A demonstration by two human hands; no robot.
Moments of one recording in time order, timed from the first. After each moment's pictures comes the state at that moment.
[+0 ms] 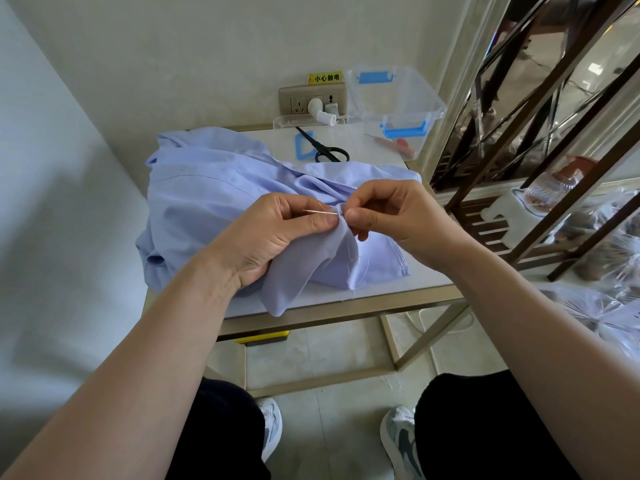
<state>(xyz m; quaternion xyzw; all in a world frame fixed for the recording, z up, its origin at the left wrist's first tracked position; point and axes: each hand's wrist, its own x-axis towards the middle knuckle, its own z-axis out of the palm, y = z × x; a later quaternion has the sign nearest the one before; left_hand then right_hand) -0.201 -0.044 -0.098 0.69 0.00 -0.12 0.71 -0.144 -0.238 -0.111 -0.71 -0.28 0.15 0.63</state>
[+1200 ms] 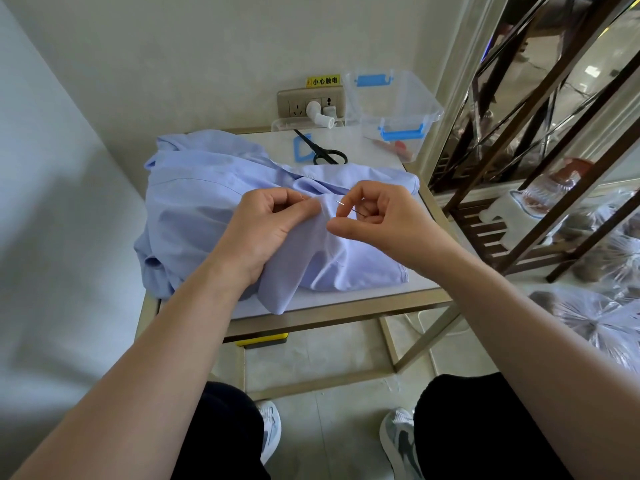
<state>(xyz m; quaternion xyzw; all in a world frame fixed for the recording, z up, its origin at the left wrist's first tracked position) -0.189 -0.043 -0.111 0.76 0.08 0.02 0.64 -0.158 -0.226 -0.103 -0.80 -0.22 0.10 0.55</state>
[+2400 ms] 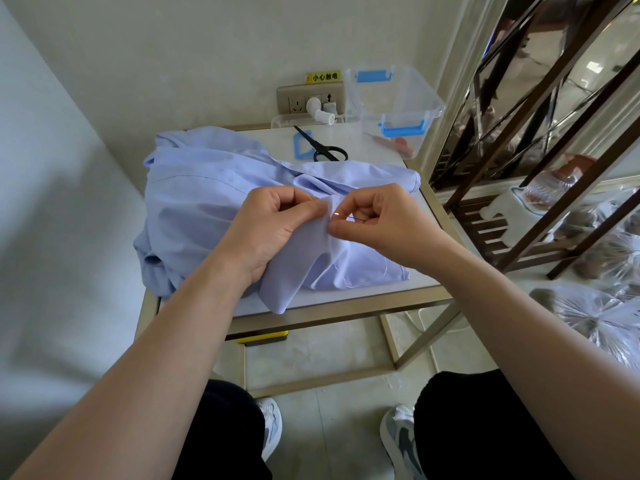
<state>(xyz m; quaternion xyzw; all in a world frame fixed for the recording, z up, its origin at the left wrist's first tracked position) -0.191 -0.044 -0.108 0.77 0.05 0.00 0.64 -0.159 -0.222 -0.101 -0.84 -0.23 0.10 0.48</state>
